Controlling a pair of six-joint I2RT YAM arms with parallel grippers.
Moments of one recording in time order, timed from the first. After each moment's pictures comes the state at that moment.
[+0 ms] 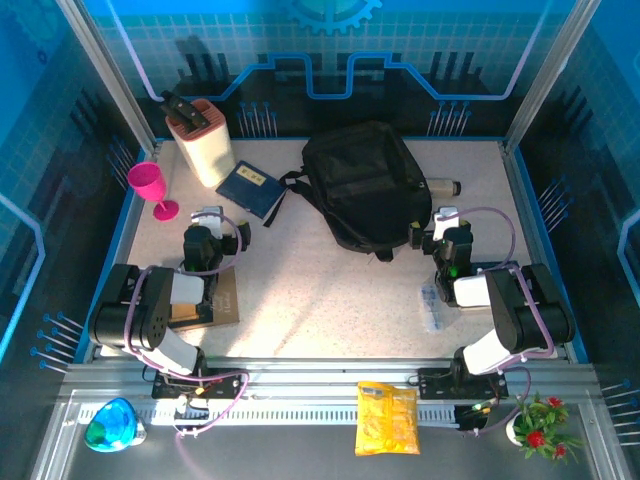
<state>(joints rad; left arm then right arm) -0.01 1.55 0.36 0.84 -0.02 -0.11 0.10 1.54 0.36 0.84 0.17 -0.04</state>
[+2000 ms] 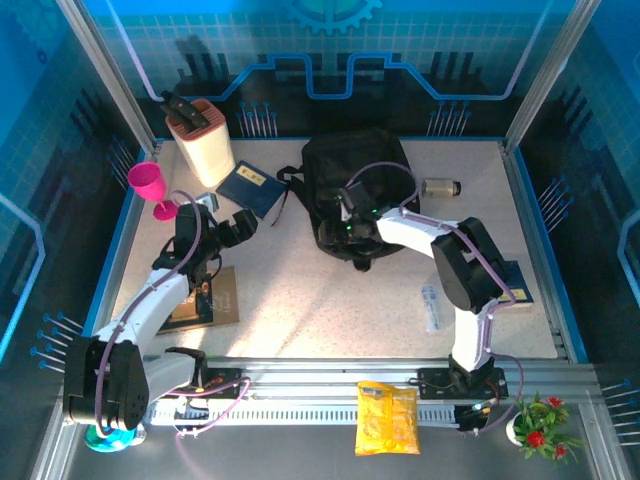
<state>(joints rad) -0.08 1.14 0.64 -0.09 0.13 -0.56 0.59 1.94 1.29 -0.36 -0.10 0.49</state>
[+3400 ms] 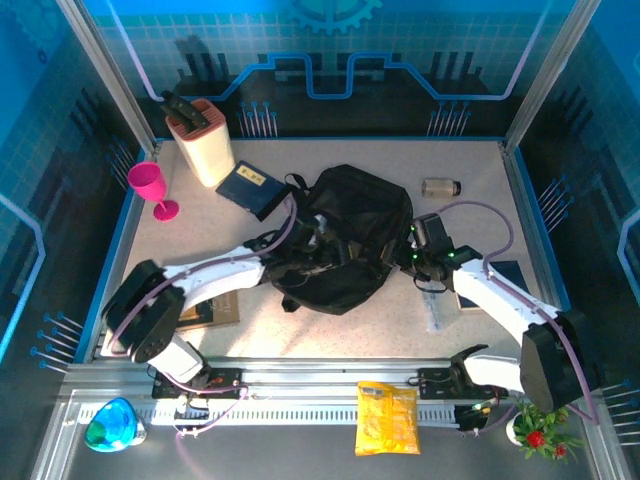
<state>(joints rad) -0.73 1.60 0.96 -0.11 0.26 -0.99 0.36 1.24 0.70 -0.42 -0.09 0.78</state>
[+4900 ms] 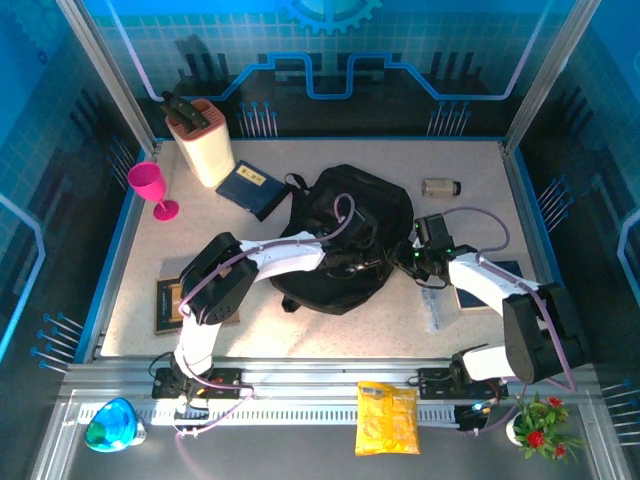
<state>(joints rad) -0.84 2.01 1.37 -0.23 0.14 -1.08 0.27 1.38 0.66 -0.27 -0.22 0.81</state>
